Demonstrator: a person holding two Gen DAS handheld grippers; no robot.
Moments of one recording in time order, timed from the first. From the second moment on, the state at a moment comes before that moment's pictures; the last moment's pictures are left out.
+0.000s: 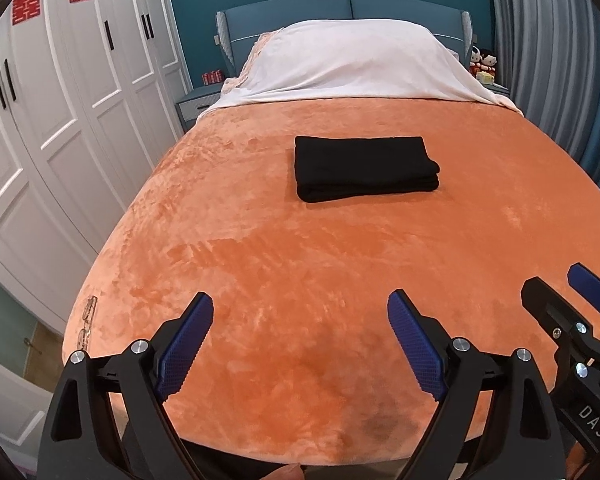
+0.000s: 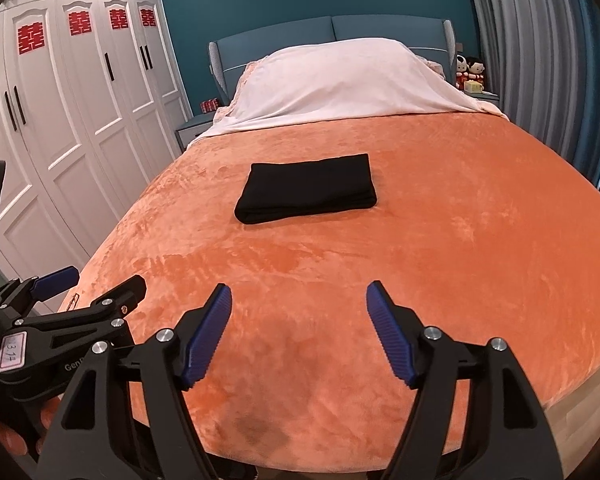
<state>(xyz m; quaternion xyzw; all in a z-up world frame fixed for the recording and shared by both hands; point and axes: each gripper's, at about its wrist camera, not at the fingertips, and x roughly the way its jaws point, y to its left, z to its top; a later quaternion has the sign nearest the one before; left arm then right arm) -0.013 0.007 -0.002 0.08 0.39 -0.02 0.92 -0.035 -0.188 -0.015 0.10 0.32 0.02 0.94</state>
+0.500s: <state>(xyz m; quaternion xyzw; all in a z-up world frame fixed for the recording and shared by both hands) -0.013 0.003 -0.004 0.08 0.39 -0.02 0.92 -0.037 -0.187 -0.017 0.10 0.32 0.01 0.94</state>
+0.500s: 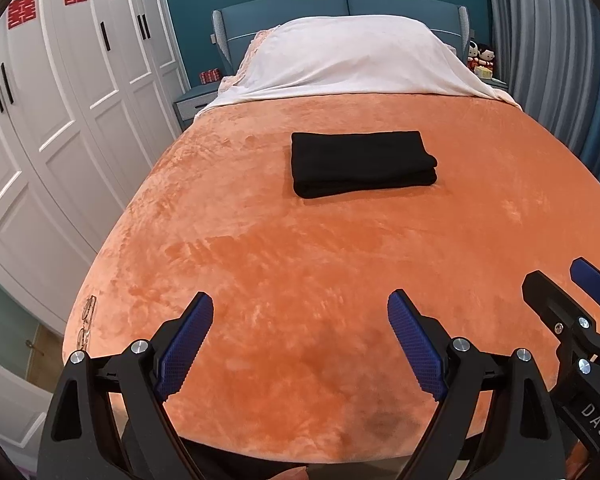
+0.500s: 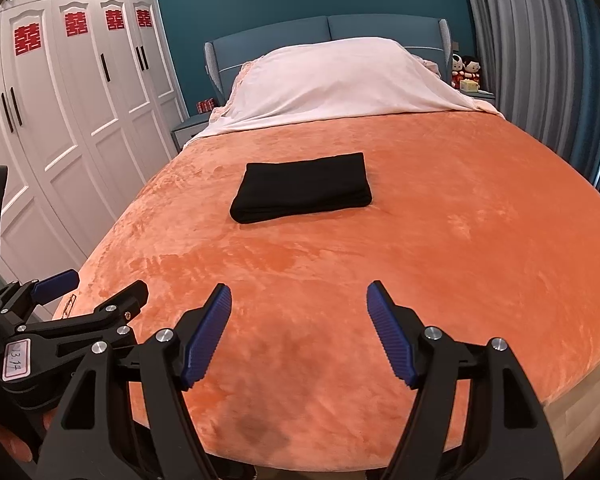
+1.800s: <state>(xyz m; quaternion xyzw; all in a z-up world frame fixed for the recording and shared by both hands) -0.009 0.007 -0.012 0.08 0.40 -0.04 0.91 -0.043 -0.176 -0.023 0.10 0.33 -0.02 0.94</state>
